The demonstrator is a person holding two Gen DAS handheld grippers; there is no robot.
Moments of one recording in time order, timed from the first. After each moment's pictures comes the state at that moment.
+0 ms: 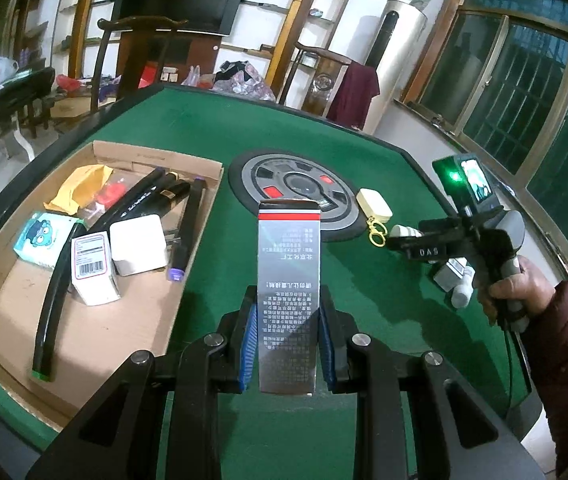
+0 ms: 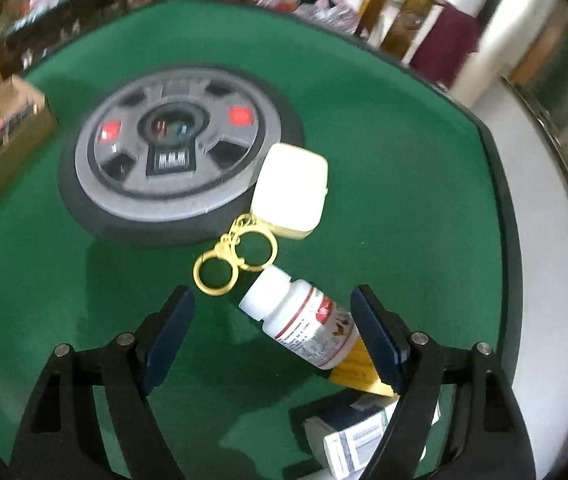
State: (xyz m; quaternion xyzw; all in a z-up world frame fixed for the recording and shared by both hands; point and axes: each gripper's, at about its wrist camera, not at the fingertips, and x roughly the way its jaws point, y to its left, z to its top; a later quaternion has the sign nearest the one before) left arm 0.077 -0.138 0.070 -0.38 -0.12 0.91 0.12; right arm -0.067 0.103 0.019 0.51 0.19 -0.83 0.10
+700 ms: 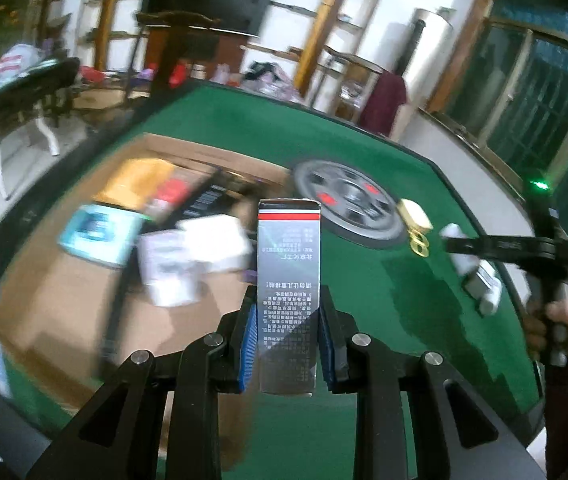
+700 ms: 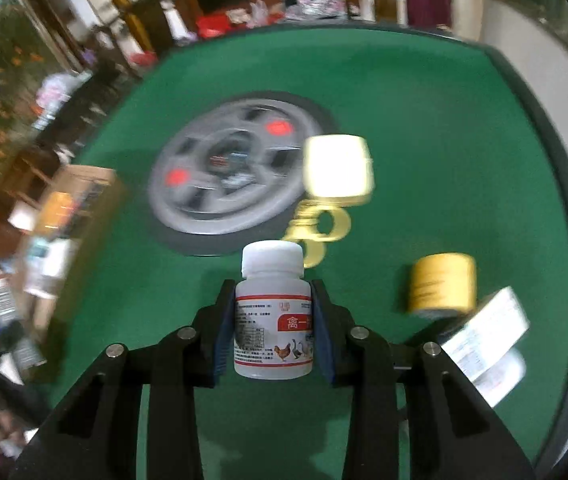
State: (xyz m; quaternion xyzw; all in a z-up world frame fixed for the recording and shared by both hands) left arm 0.084 -0.210 0.069 -0.38 -0.13 0.91 0.07; right arm -0.034 0.117 0.049 0.51 -0.06 -0.84 0.17
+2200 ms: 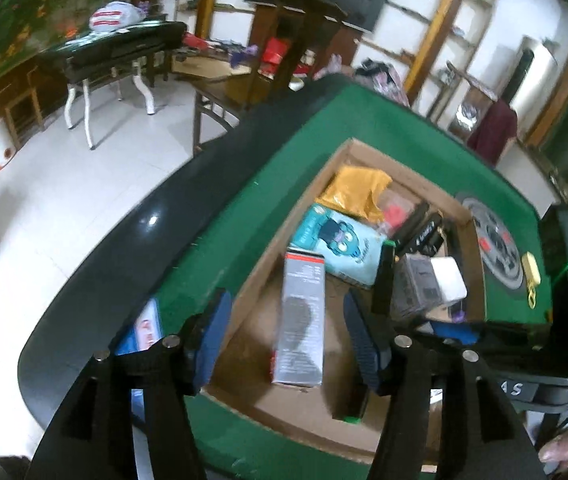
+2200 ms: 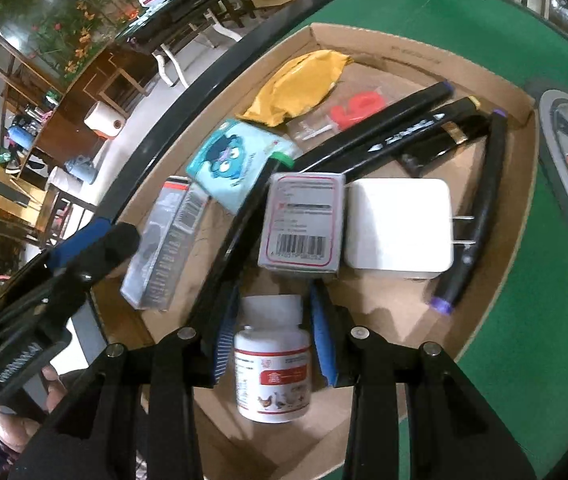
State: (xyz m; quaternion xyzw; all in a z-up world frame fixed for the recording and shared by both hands) left arm 0.076 -0.365 0.050 -0.42 -0.17 0.89 -0.08; right arm 0.011 -0.204 -0.001 0.58 0.02 -0.74 0.34
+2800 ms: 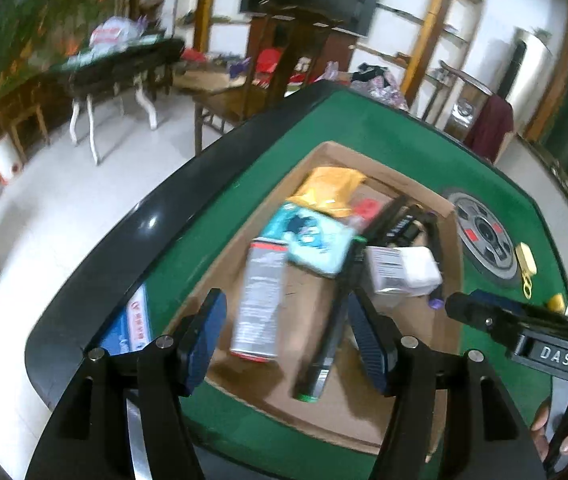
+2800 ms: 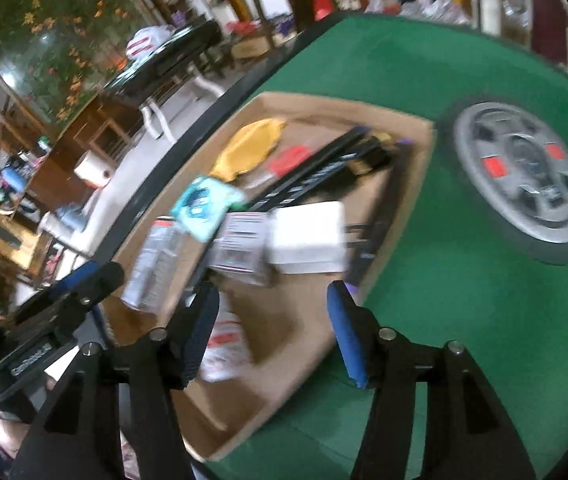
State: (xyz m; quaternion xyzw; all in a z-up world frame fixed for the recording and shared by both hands) left arm 0.081 -0.313 0.066 -0.41 -0.12 0.90 -0.09; right arm 0.034 -0.129 0.037 0.50 -0.02 -0.82 0.29
